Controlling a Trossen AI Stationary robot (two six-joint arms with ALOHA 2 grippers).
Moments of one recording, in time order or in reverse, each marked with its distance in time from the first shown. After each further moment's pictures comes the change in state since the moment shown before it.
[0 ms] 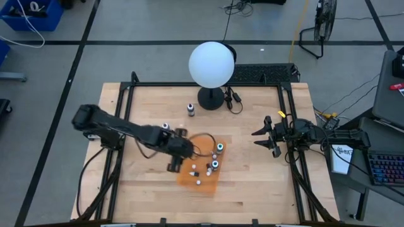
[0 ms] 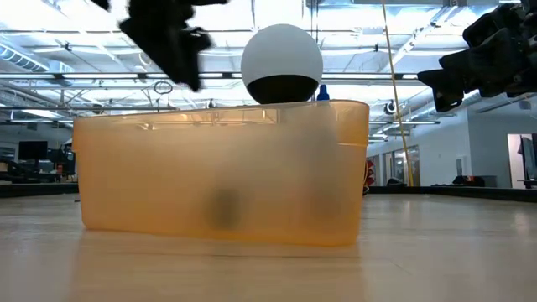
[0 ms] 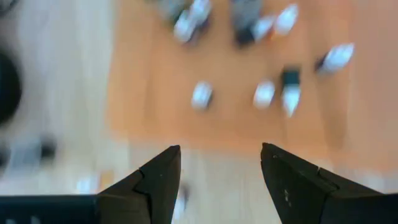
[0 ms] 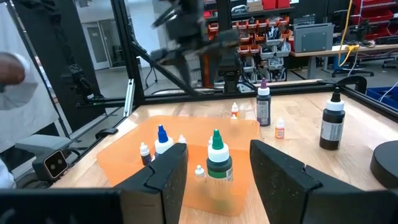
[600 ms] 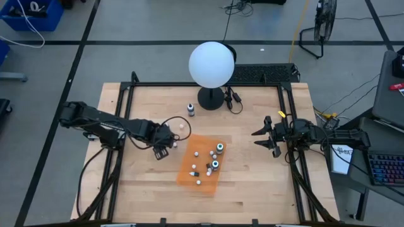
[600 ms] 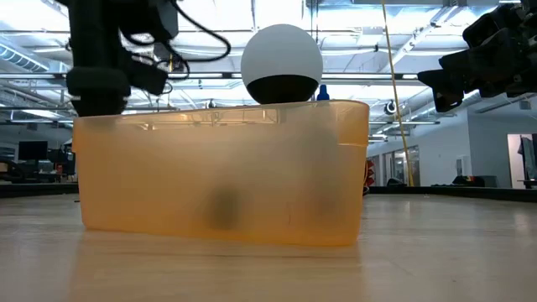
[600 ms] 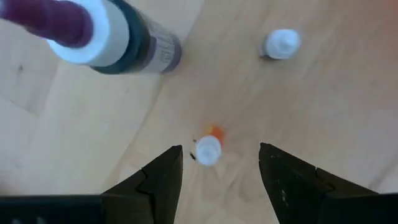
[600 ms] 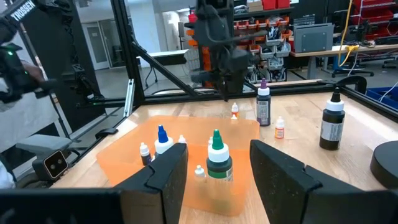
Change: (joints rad) left arm 0.116 -0.195 -0.388 -0.165 -0.005 -0.599; right arm 0.000 0.000 0.000 0.000 0.000 0.000
